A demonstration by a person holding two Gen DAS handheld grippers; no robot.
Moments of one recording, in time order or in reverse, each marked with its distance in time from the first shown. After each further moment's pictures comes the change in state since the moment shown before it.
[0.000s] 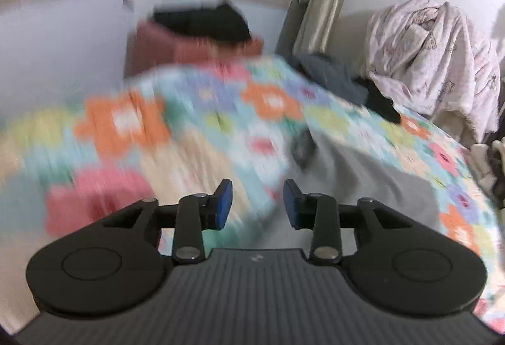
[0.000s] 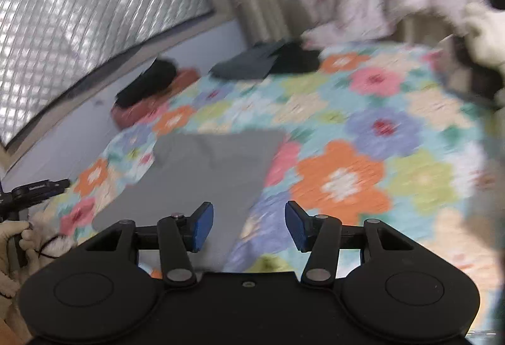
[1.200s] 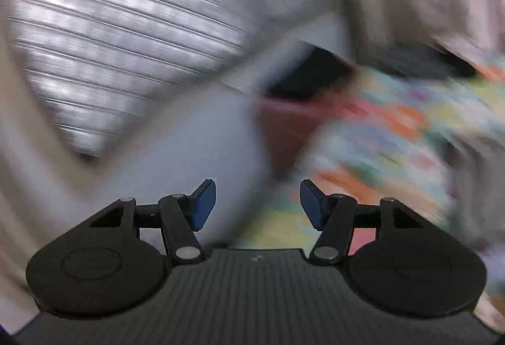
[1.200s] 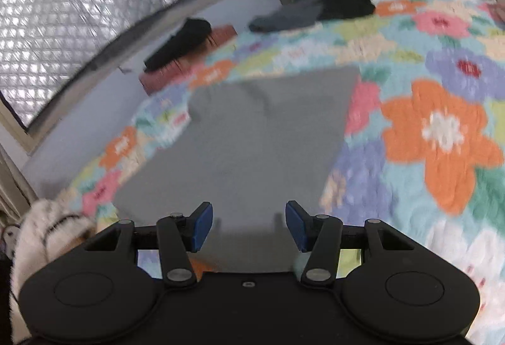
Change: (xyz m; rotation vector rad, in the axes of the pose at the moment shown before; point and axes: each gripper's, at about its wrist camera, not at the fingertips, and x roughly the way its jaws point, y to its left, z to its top) left arm -0.108 0.121 0.139 0.440 0.144 0.193; right arm 0.124 0.054 -0.059 0.039 0.151 0.170
